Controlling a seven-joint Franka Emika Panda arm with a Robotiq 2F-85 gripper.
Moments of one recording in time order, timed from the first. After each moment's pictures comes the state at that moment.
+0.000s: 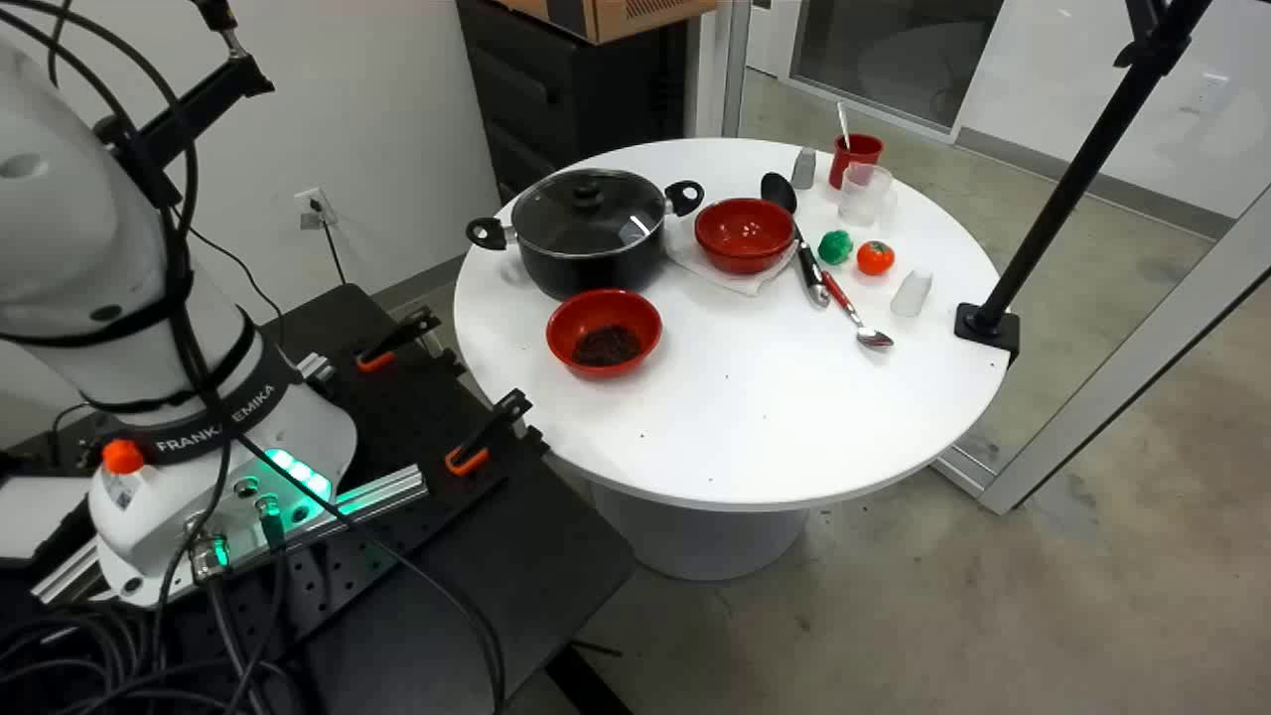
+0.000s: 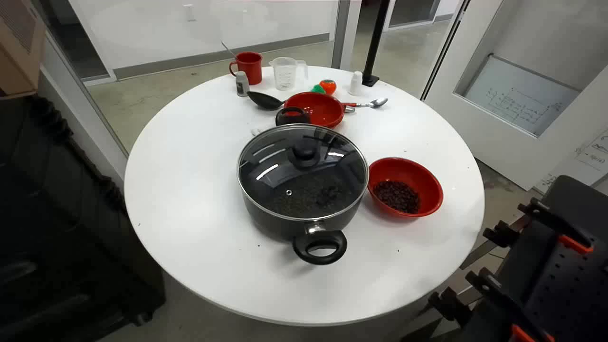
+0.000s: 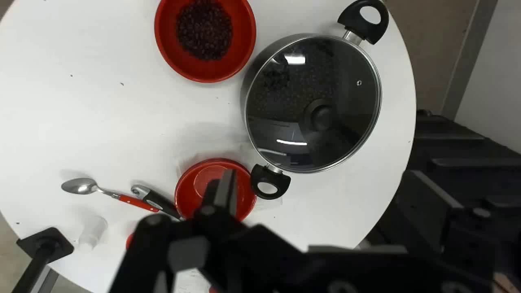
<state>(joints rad) 0.01 -0.41 -0.13 -2.38 0.15 2.06 -0.12</state>
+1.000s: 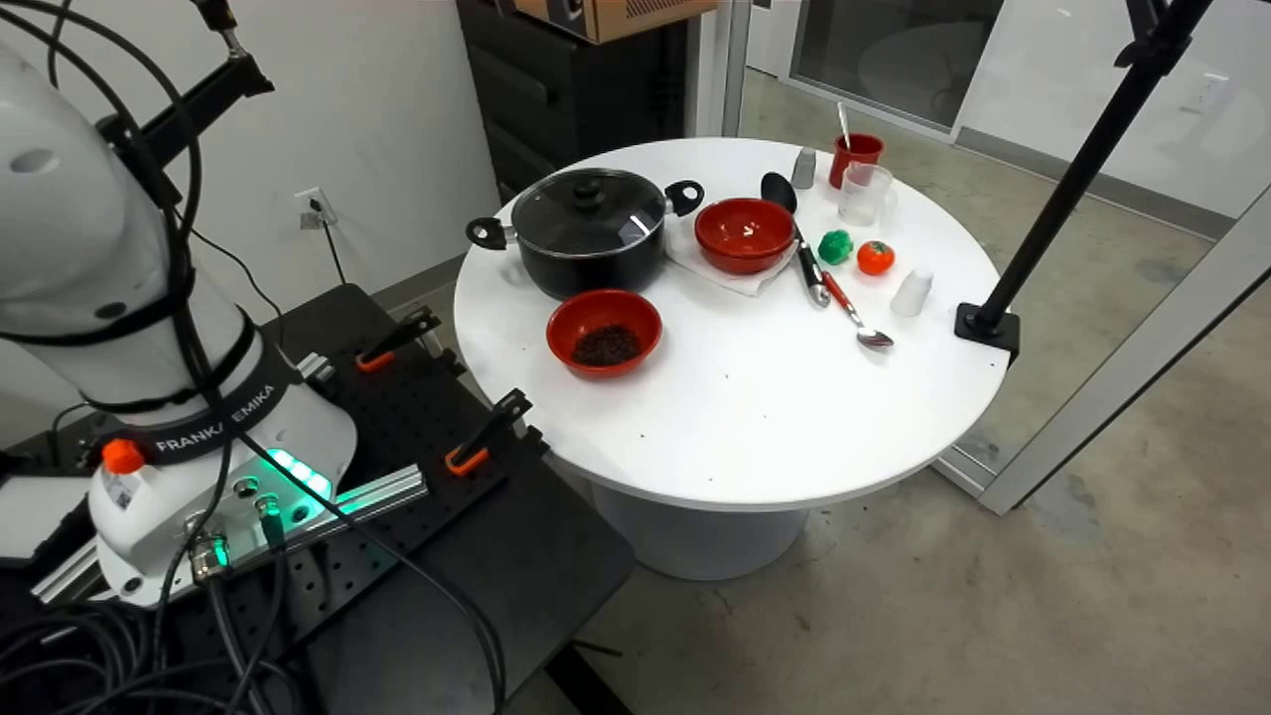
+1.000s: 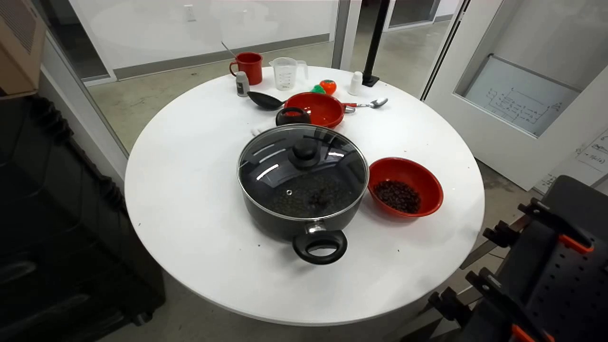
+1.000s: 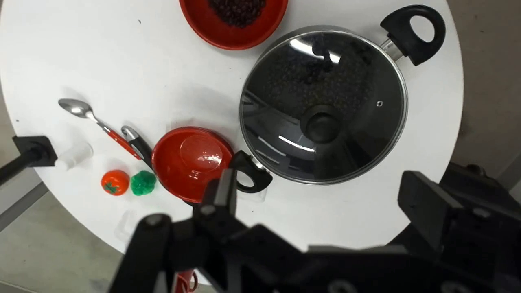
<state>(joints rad) 0.05 -0.37 0.15 -2.50 -0.08 2.29 0.01</state>
